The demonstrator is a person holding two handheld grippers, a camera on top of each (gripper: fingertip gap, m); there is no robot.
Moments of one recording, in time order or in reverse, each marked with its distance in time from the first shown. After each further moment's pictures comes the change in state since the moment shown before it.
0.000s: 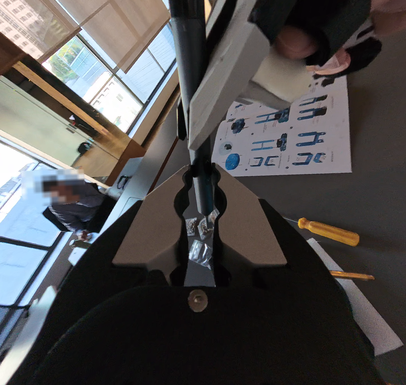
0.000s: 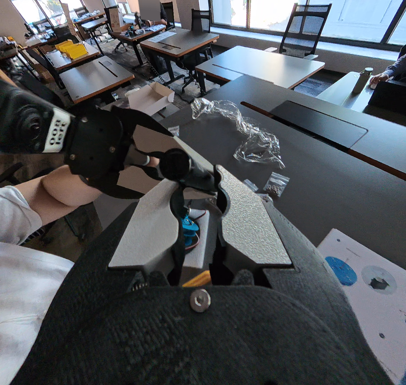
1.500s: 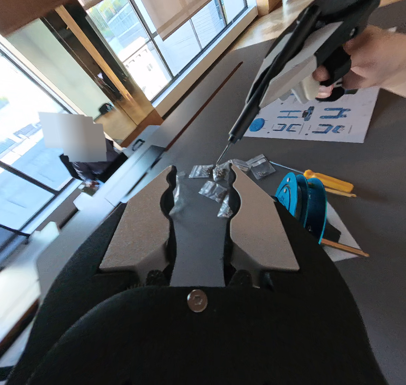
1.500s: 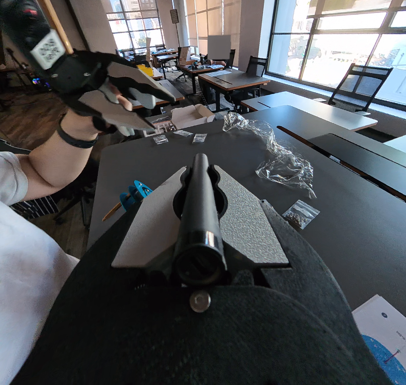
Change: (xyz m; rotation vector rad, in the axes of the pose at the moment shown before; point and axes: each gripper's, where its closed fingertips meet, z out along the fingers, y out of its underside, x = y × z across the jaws) left arm -0.028 0.070 -0.108 -0.049 -0.148 -0.217; right arm 0.002 0.050 0.033 0.168 -0.259 -0.155
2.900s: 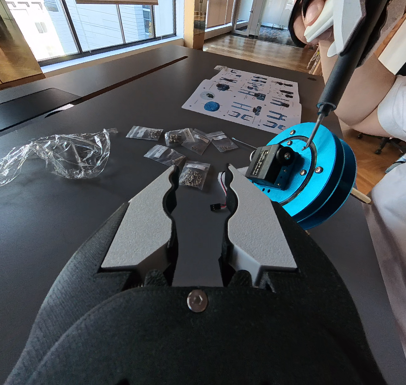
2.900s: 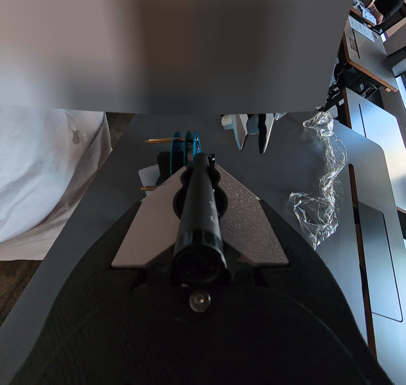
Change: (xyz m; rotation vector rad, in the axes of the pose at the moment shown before) left arm 0.006 0.105 0.032 0.081 0.378 -0.422; right arm -0.069 0.022 0.006 -0.372 -0.461 -0.597
